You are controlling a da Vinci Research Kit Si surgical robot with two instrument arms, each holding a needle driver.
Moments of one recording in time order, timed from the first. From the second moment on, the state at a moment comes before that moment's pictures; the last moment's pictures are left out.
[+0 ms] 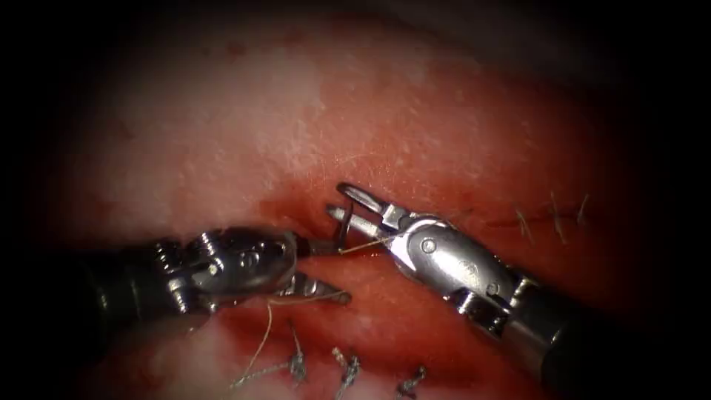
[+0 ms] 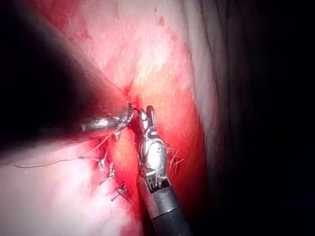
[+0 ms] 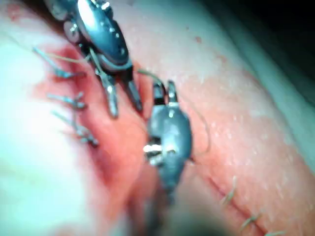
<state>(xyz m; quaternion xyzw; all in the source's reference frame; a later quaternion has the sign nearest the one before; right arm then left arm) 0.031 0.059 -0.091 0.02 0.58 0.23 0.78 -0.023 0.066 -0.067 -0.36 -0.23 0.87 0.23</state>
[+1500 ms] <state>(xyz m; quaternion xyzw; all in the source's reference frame) 0.031 0.061 -0.093 -0.01 0.57 0.24 0.79 -0.023 0.066 -0.068 -0.36 -0.24 0.87 0.23</state>
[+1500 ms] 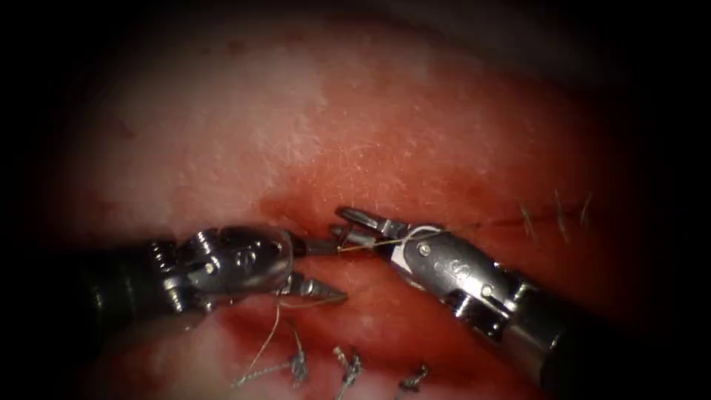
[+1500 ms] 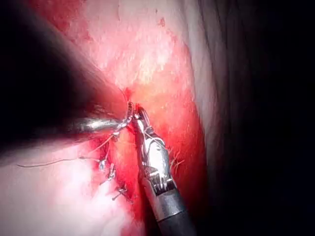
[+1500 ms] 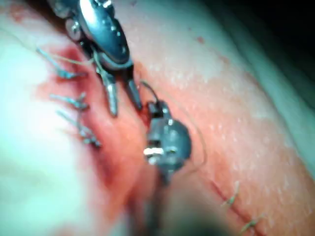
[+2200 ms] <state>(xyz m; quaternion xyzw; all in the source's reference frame) 0.029 0.066 -0.097 -0.05 0.61 0.23 0.76 -0.023 0.066 -0.068 -0.36 -0.24 0.87 0.23</state>
